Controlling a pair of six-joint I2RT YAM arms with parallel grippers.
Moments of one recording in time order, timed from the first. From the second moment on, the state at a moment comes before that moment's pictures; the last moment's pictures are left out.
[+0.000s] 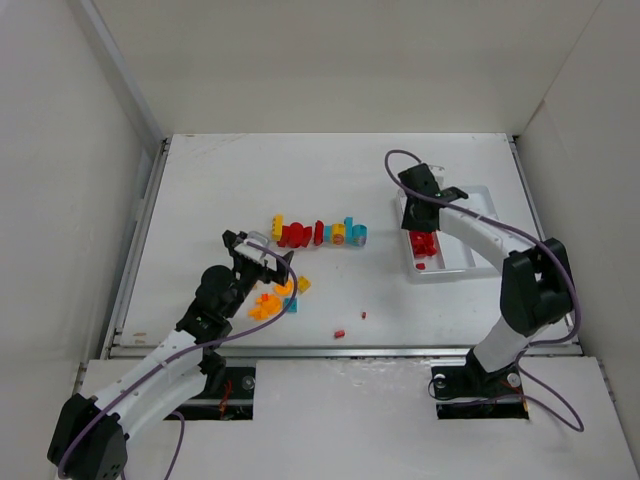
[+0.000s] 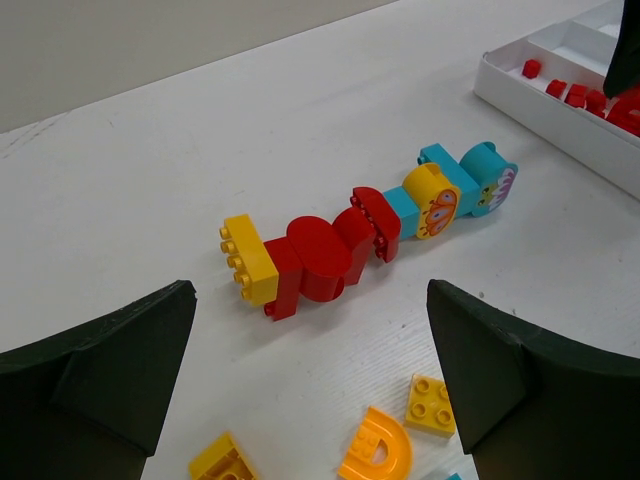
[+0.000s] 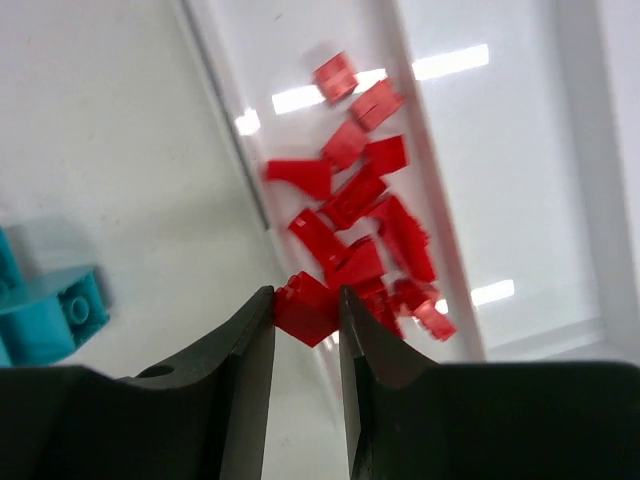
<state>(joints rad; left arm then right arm) -0.55 0.67 0.22 0.42 -0.07 0.07 0.42 1.66 1.23 -0.60 0.37 0.54</state>
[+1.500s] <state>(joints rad) -0.55 0.66 0.22 0.42 -0.07 0.08 0.31 1.82 1.22 -0.43 0.22 0.80</state>
